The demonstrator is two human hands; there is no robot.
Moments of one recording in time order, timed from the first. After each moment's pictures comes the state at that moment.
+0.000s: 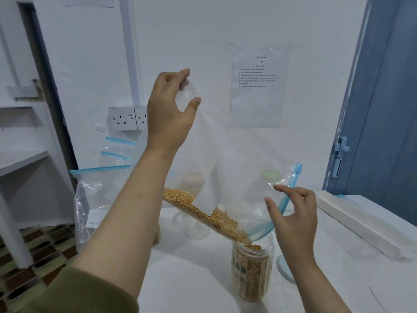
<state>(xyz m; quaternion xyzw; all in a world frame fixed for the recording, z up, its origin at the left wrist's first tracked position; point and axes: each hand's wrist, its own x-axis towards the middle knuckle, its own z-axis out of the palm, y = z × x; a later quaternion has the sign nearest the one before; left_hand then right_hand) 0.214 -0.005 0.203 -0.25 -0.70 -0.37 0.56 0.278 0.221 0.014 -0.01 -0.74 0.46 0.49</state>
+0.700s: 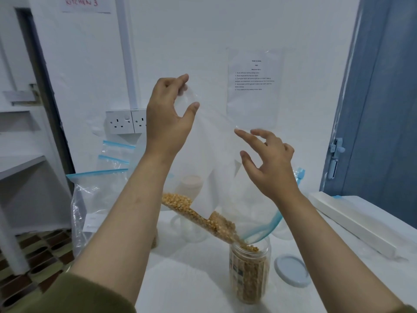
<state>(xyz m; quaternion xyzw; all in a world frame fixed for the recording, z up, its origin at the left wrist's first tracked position) 0.217 0.000 0.201 -0.25 -0.70 -0.37 0.56 0.235 0.214 0.115 0.16 -0.82 0.23 0.50</state>
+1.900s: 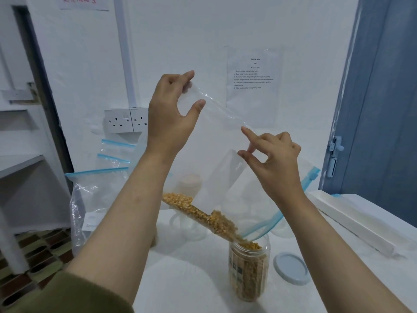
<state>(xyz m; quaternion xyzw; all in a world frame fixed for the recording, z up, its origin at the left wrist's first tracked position) 0.221 0.005 0.201 -0.28 -0.69 -0.35 0.57 0.250 0.212 0.118 0.17 -0.77 0.28 0.54</state>
